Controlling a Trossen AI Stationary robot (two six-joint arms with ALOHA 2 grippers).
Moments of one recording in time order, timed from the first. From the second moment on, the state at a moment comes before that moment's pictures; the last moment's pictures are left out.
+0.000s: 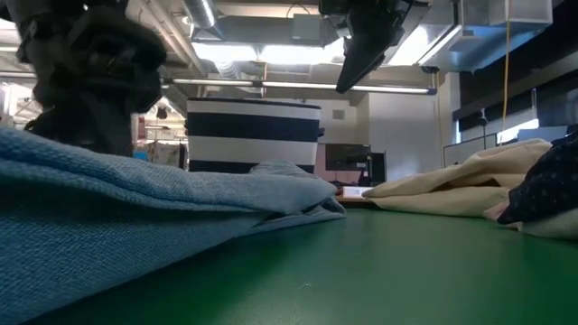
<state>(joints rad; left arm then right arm) -0.41 1.39 0.67 -0.36 -0.18 -1.43 0.10 1.65 1.44 -0.83 0.07 0.13</state>
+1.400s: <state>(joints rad) -0.41 1.29 0.65 -0.48 -0.02 -1.31 0.10 1.66 0.96 -0.22 0.03 0.31</state>
